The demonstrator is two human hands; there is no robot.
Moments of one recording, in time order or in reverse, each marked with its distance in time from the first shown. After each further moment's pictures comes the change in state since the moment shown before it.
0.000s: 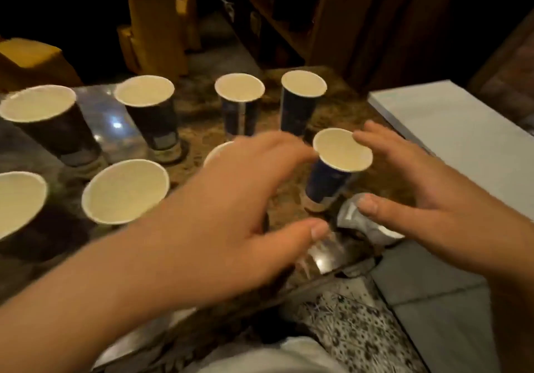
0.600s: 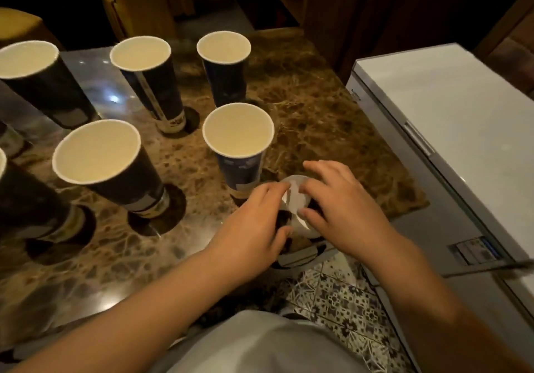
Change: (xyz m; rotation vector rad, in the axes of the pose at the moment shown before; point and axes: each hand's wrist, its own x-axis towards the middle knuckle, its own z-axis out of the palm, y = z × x) left_hand 0.102 0.012 0.229 -0.077 -0.048 -0.303; right_hand -0.001 0.178 0.049 -0.280 -0.034 -0.061
